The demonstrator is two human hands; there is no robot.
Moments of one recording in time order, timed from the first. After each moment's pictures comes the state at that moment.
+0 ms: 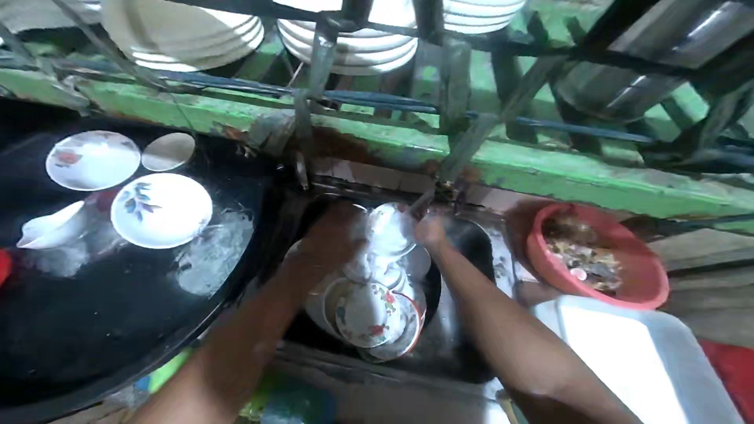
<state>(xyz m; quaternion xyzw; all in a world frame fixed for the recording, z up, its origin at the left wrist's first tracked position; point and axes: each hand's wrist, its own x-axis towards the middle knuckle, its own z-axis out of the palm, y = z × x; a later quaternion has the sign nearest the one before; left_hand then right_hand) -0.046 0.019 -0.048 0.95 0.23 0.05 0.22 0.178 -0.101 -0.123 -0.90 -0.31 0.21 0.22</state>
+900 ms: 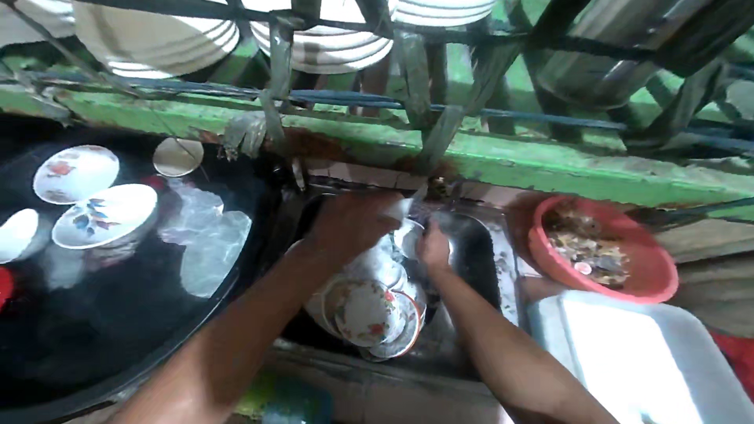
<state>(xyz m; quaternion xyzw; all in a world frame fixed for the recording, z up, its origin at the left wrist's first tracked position) -0.023 -0.014 0.027 0.96 0.15 0.09 0.23 0.160 -0.133 -0.163 -0.93 -0.21 0.19 0.24</state>
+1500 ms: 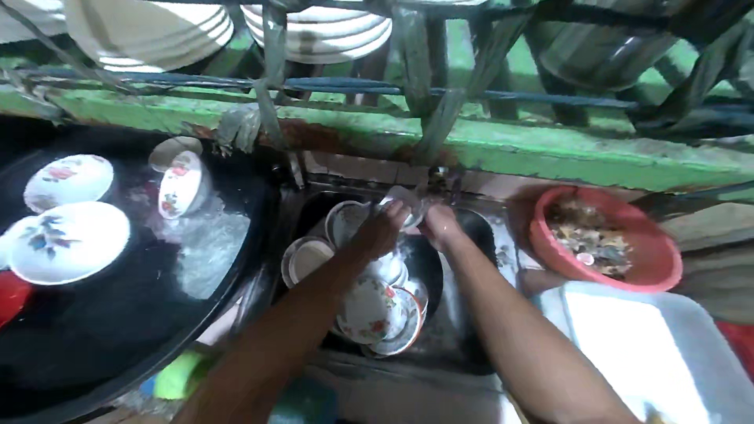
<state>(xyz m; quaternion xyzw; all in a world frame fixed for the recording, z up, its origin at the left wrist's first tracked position) 0.052 -0.009 -0.126 0.96 0.07 0.06 0.26 0.169 -0.119 -0.102 -0.73 -0.08 0.35 0.58</state>
